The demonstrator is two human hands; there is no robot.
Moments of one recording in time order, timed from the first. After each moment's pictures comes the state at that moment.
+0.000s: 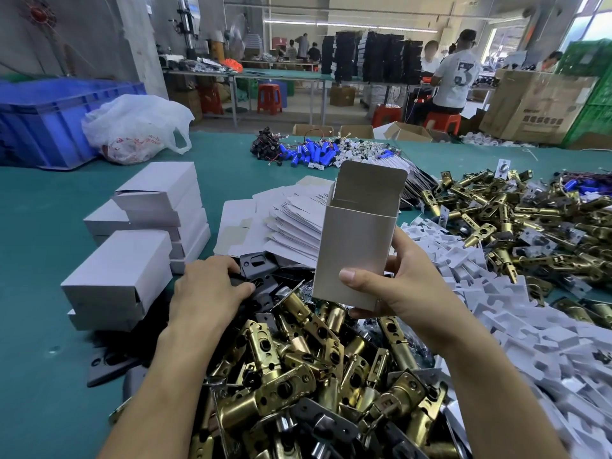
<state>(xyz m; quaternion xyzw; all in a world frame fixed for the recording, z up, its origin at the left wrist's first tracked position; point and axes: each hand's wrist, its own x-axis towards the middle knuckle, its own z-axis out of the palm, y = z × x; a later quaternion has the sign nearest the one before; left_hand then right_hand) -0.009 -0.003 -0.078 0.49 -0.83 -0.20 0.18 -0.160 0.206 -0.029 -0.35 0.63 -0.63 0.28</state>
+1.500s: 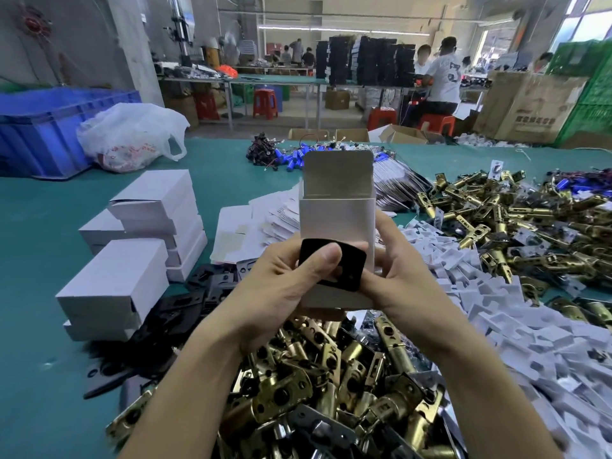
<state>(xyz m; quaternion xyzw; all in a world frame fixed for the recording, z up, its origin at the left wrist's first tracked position) -0.025 0.077 -0.018 0.05 -0.66 -0.73 0.17 -0.146 0.204 -0.014 -0.45 0.59 -0.62 0.24</state>
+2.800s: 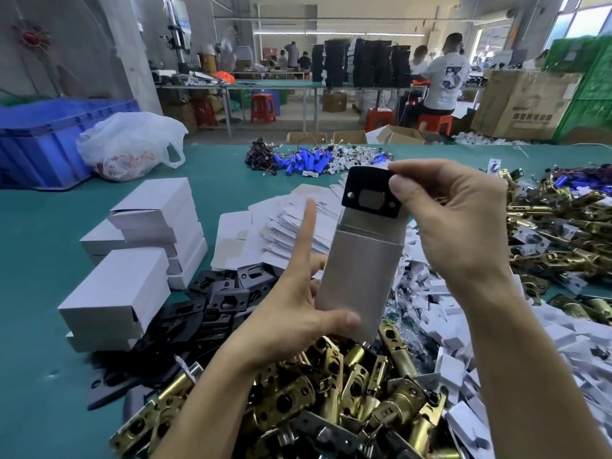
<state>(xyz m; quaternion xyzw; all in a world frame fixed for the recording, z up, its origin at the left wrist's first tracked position) -0.036 0.077 -0.039 0.02 -0.75 -0.64 0.18 -0.168 0.205 0.039 -0.40 0.63 -0.65 -0.11</state>
